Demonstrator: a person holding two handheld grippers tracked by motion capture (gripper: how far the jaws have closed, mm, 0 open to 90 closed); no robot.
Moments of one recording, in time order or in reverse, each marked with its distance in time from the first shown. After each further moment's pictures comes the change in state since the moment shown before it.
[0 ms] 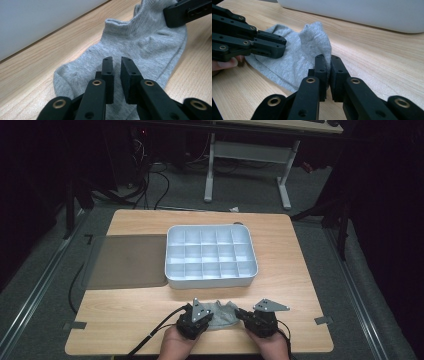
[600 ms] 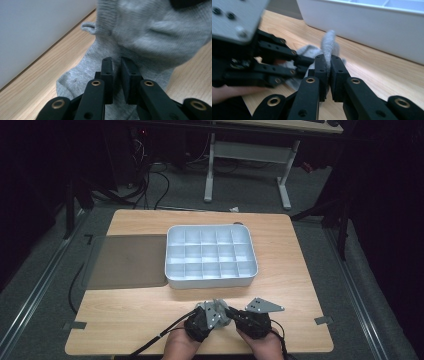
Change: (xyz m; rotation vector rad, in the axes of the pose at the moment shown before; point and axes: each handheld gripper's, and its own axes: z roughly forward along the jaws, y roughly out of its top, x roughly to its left) left arm -0.024 0.014 0.007 0.074 0.136 0.155; right arm 0.034 0.026 -0.007 -0.065 0.066 -0.074
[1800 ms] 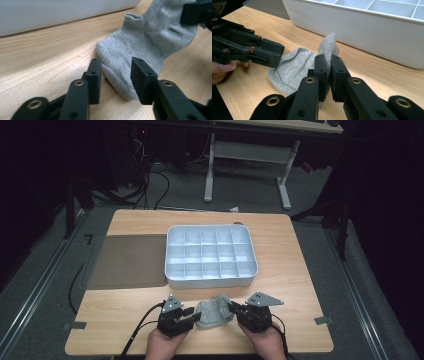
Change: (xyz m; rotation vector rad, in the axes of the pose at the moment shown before) left arm 0.064 -0.044 -0.026 -0.121 -0.243 -0.437; right arm -0.010 0.008 0.004 0.033 -0.069 0.009
